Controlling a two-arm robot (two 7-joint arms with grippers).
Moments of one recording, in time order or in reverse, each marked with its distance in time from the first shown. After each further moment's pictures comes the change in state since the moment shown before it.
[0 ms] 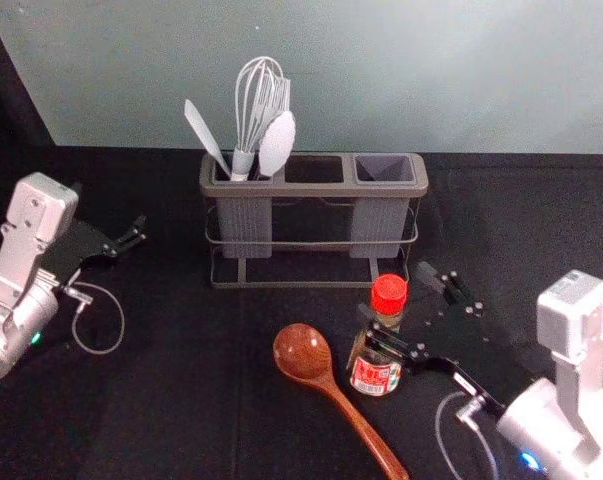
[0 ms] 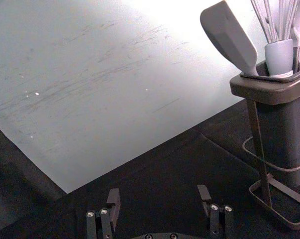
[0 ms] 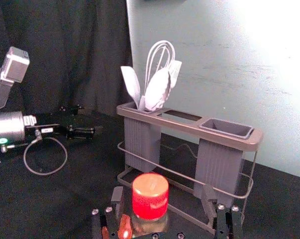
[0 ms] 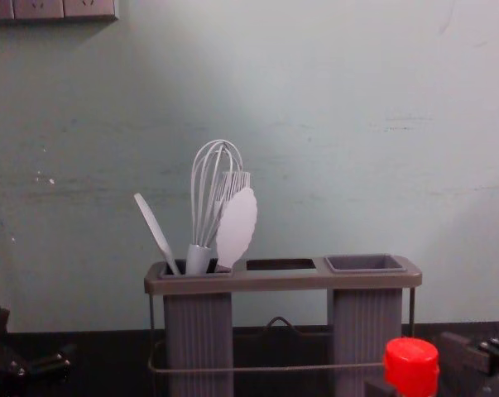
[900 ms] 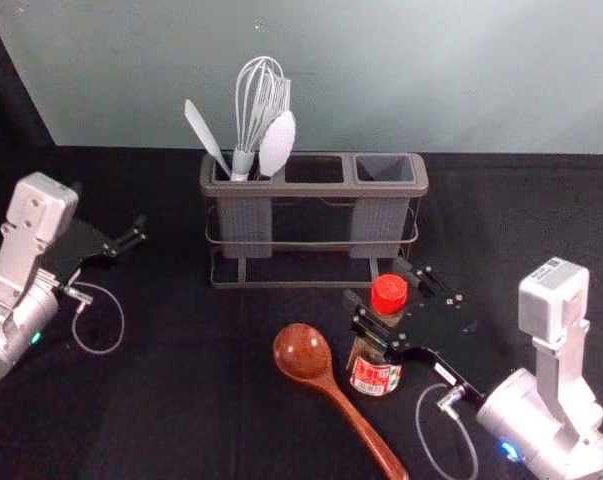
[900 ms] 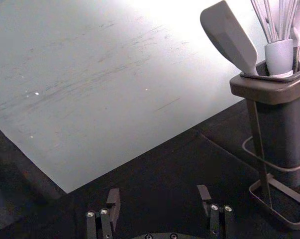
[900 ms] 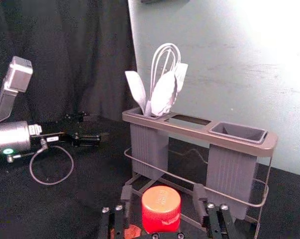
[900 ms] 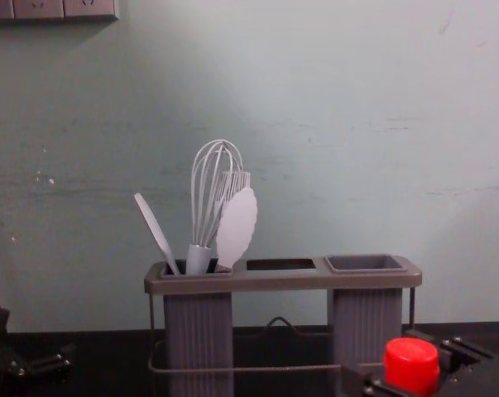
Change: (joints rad) left arm 0.000 0.000 0.000 0.000 0.000 0.000 0.000; right arm 0.019 -0.093 0.024 0.029 -0.020 0.029 0.064
